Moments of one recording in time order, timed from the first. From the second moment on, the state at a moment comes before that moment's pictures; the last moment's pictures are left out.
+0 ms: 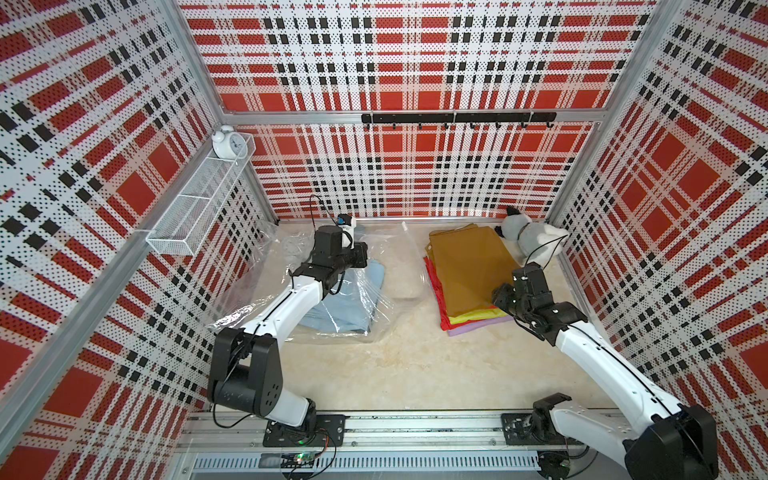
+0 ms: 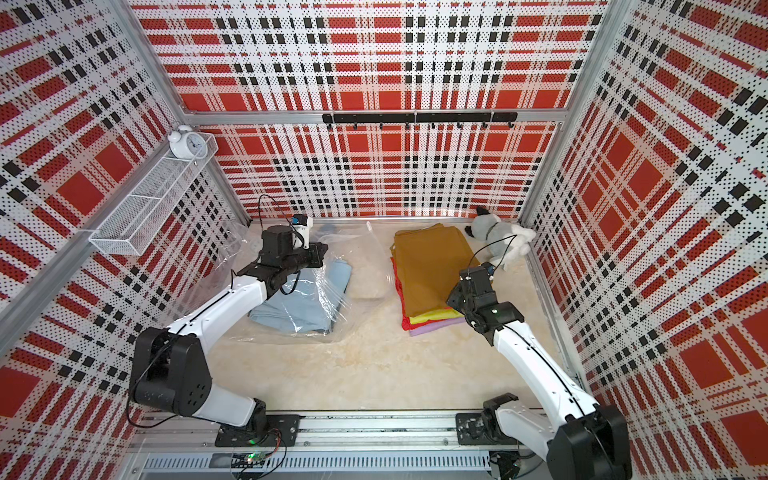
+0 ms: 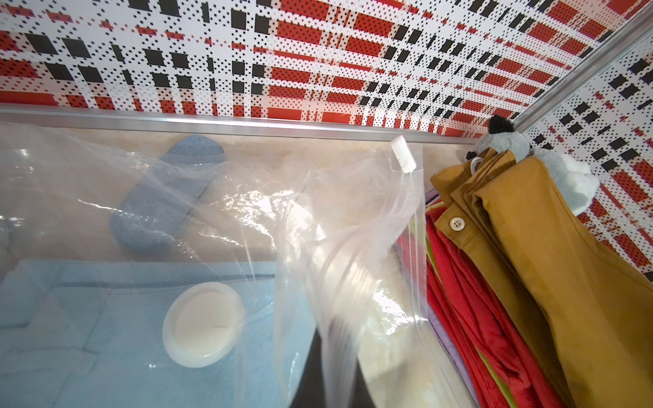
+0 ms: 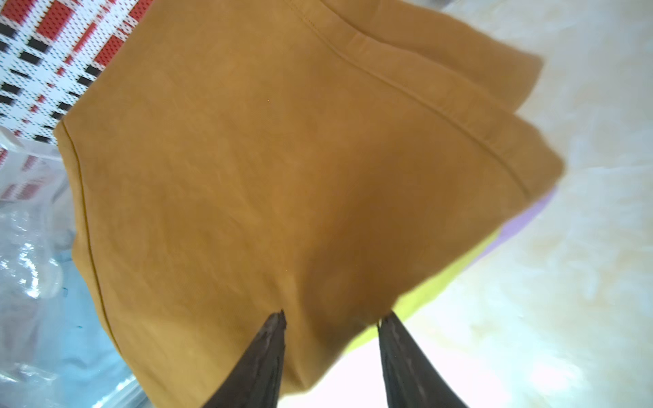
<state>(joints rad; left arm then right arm) -0.23 1.51 1.10 -0.09 0.22 -0.26 0.32 1.06 0.84 -0.60 0.16 0.75</state>
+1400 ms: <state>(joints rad) -0.33 1.49 1.23 -0.15 0.12 -0.25 0.60 1.61 1.25 -0.30 -0.11 0.54</state>
